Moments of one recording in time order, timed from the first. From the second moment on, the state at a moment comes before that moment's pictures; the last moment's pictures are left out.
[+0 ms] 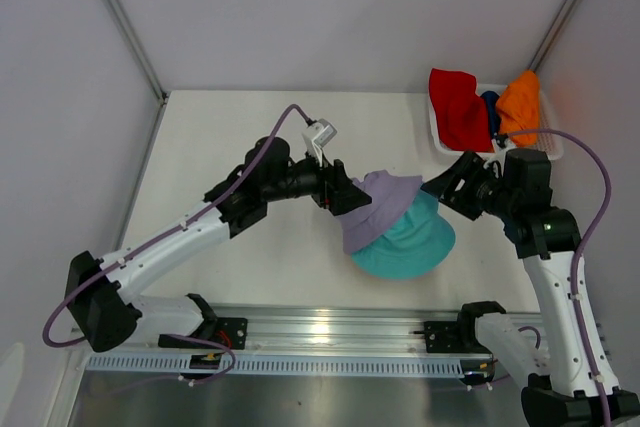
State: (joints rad) left arm -0.79 1.25 1.06 -0.03 0.44 -0.45; right arm 0.11 0.85 1.13 -0.86 -0.37 0.66
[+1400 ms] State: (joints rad) left arm -0.79 1.25 1.06 -0.10 0.15 -0.48; right arm 0.21 0.98 1.13 -0.63 -0.41 0.82
